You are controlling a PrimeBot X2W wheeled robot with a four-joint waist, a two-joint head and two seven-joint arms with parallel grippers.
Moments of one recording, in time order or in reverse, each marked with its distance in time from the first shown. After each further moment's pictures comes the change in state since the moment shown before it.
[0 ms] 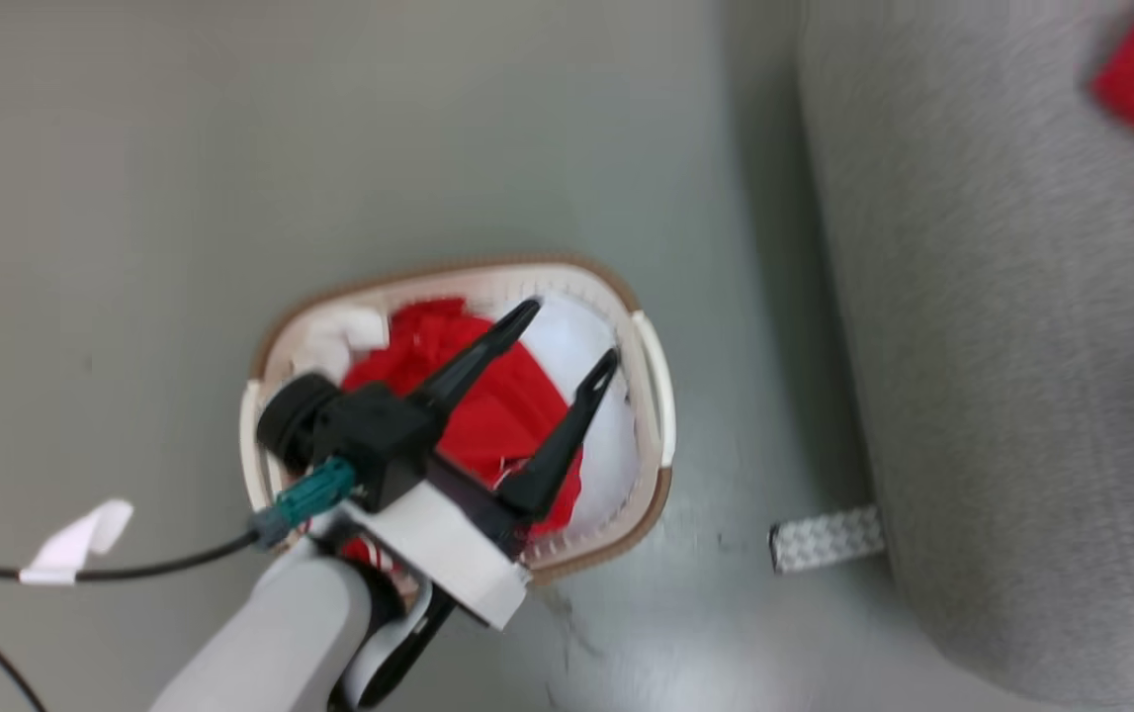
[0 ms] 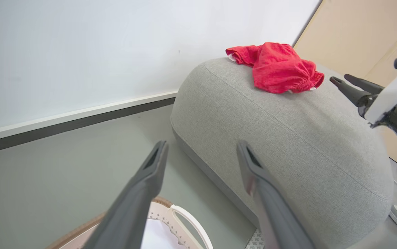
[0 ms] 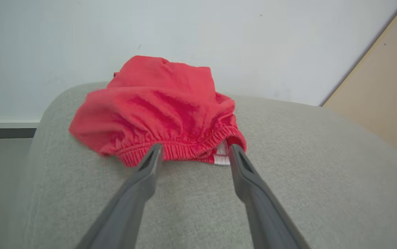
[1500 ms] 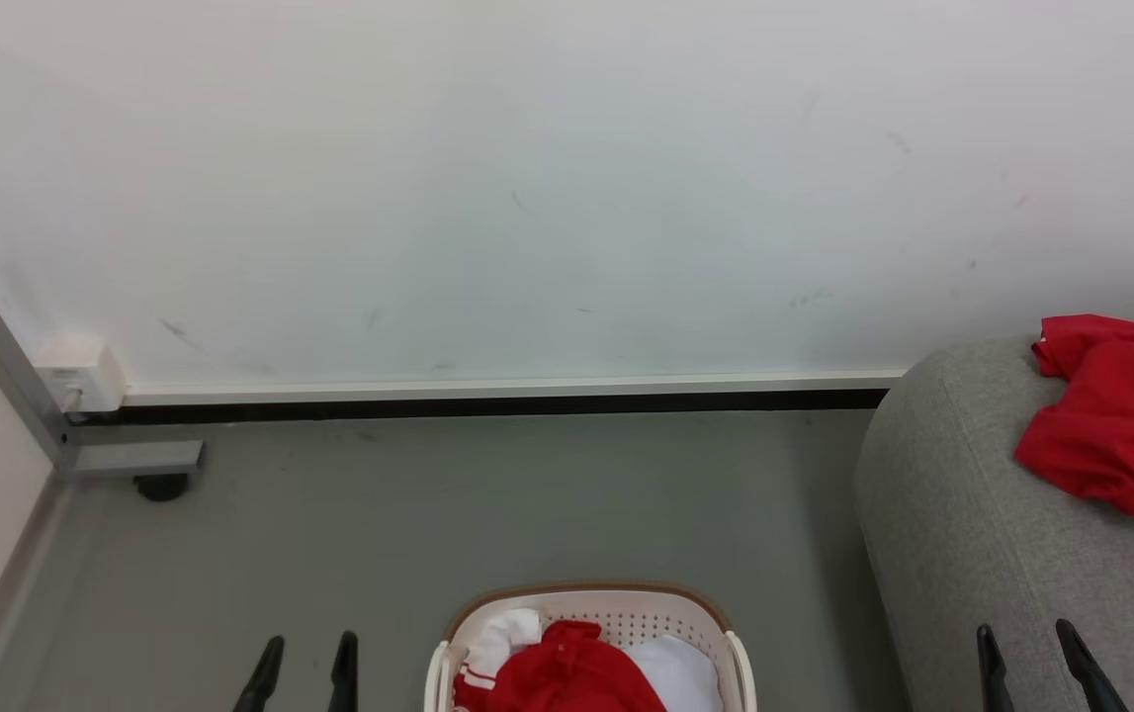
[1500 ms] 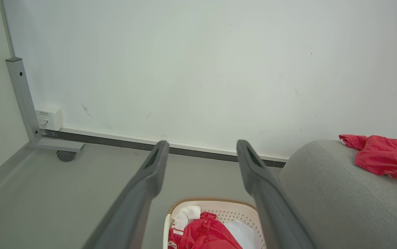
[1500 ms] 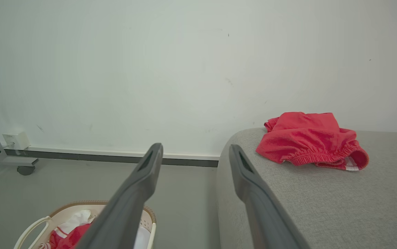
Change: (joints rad) left arm 0.650 -0.232 0.503 0.198 0.105 -0.032 -0.231; right arm 0.703 0.108 0.419 -0.283 0.169 0.000 0.000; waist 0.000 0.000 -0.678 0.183
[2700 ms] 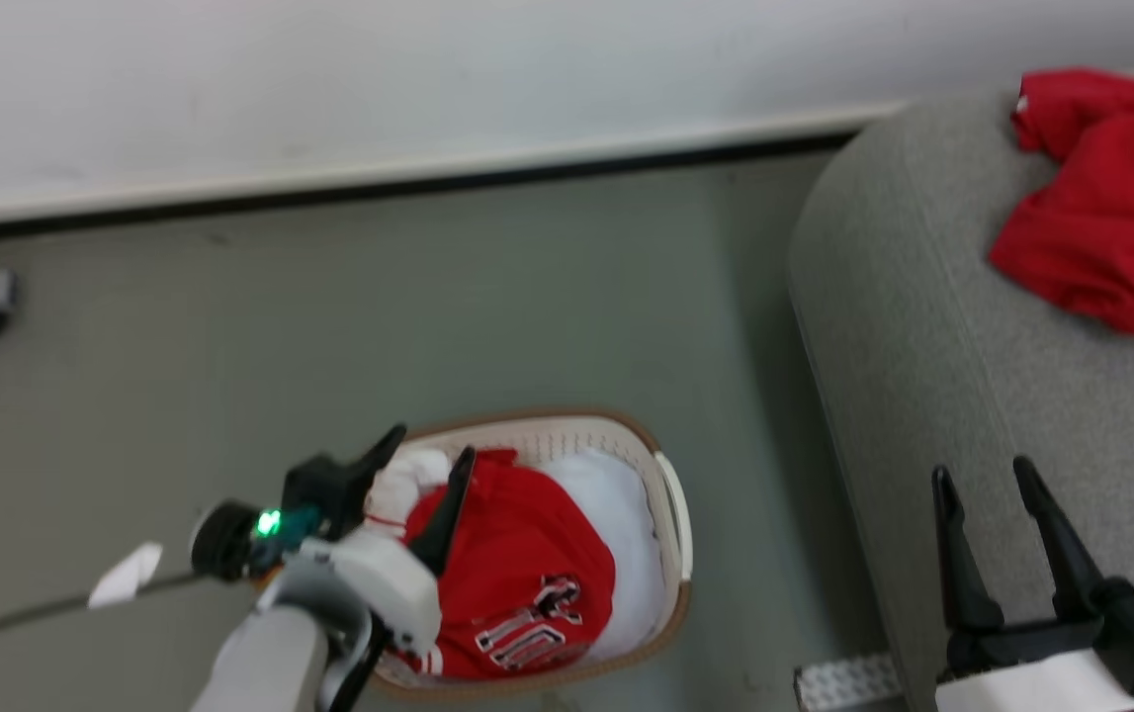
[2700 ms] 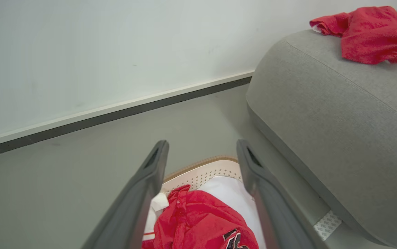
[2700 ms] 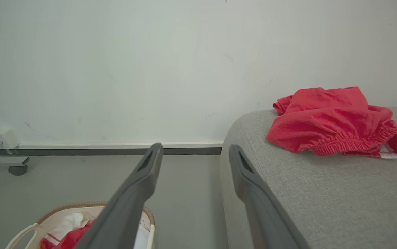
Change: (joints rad) left arm -0.500 0.035 -0.170 0.306 0.172 -0.062 0.156; right arm -0.188 -0.001 0.103 -0.074 0.074 0.000 0.000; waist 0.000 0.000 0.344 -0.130
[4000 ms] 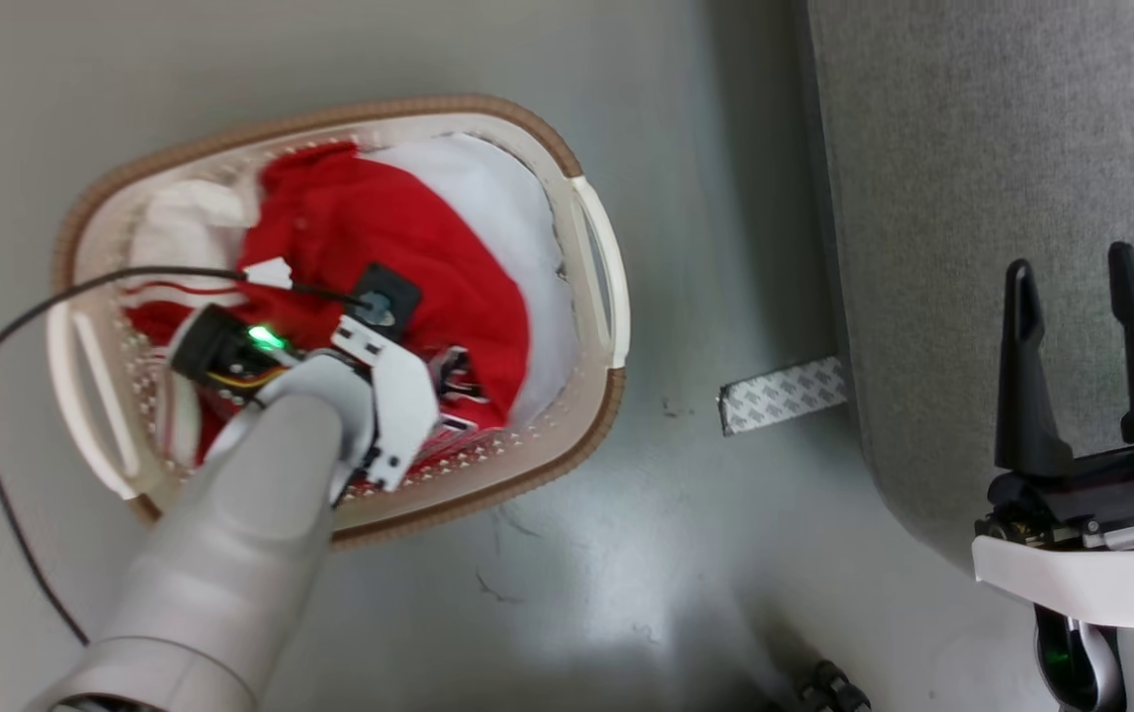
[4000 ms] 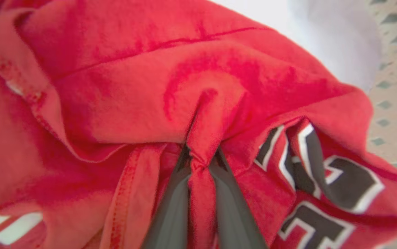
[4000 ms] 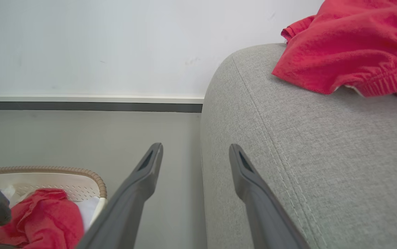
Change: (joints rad) left arm -0.623 -0.007 -0.247 0.708 0.179 0.006 0.183; right arm -0.199 0.000 -0.002 -0.242 0.051 0.000 0.000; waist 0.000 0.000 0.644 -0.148
